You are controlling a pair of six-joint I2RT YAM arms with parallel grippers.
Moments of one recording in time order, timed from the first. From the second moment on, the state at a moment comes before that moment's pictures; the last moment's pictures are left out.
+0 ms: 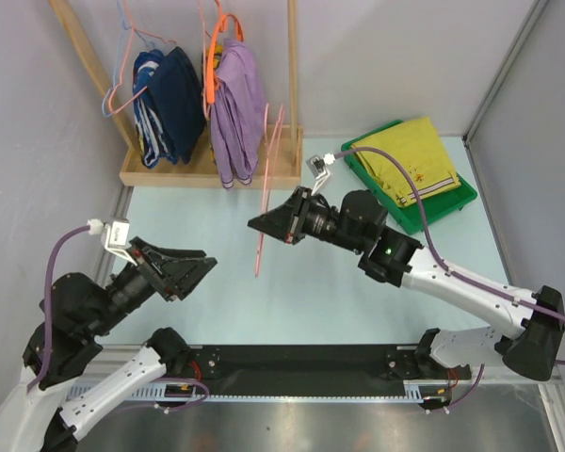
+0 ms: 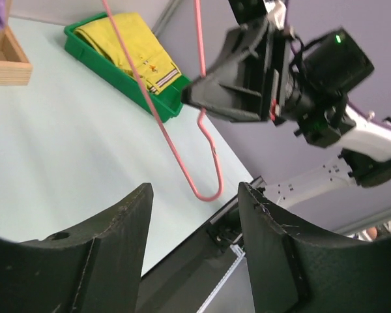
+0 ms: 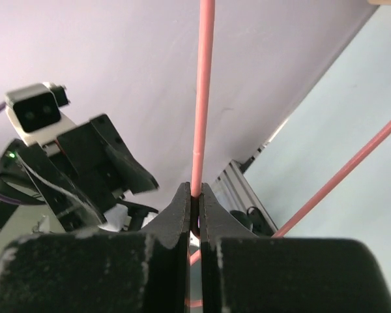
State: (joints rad) left arm -0.74 0.35 1.02 -0.65 0.03 -0.67; right arm 1.00 1.22 1.09 0.19 -0.18 0.92
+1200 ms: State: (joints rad) left arm -0.74 0.62 1.23 -0.66 0.22 -0.55; right arm 0.98 1.40 1.32 0.12 -0.18 1.02
